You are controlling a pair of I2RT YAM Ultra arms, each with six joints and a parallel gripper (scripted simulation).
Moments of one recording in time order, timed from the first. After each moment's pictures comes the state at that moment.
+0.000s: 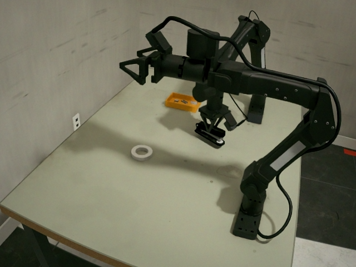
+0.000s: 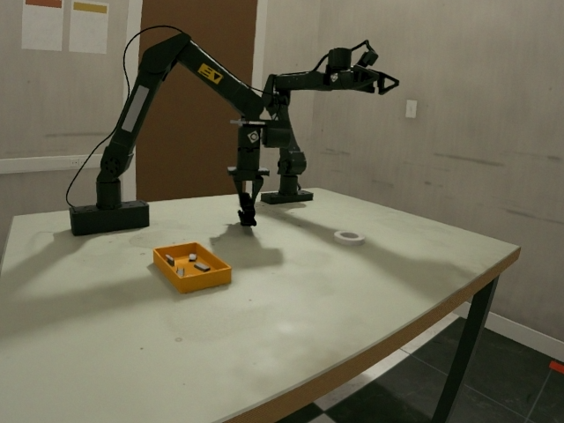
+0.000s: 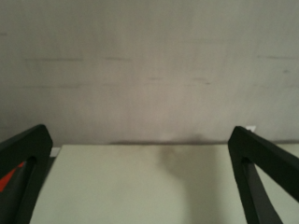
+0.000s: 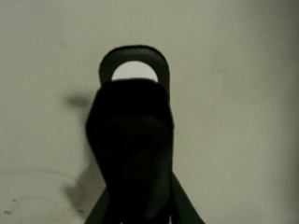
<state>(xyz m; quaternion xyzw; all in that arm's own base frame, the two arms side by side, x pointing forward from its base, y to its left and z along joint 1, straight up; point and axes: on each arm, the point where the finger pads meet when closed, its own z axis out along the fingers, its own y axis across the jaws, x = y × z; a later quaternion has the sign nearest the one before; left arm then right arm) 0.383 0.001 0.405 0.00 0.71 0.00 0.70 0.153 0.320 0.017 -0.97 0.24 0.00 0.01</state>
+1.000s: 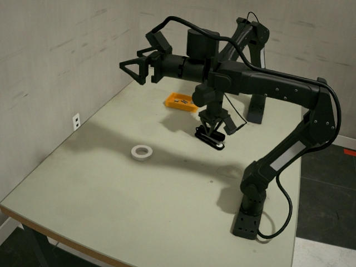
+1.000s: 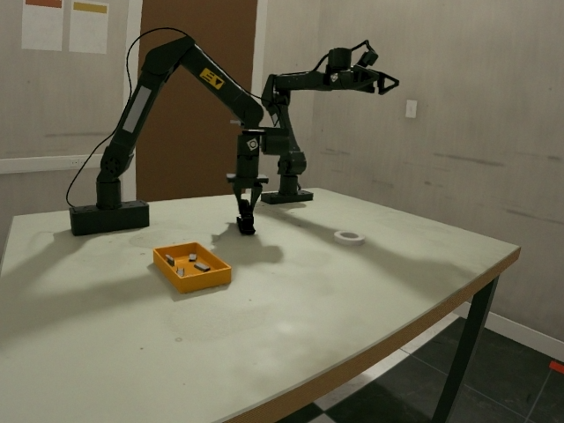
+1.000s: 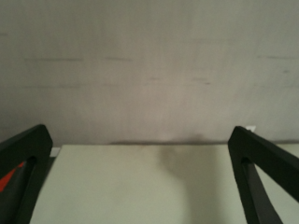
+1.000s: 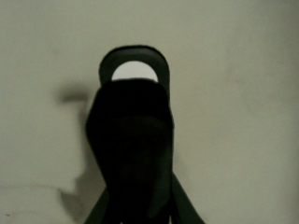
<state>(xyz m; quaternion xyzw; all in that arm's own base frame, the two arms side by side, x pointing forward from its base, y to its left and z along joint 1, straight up) 0.383 0.001 0.405 0.00 0.71 0.00 0.70 0.152 0.318 -0.001 -0.97 0.24 0.00 0.00</state>
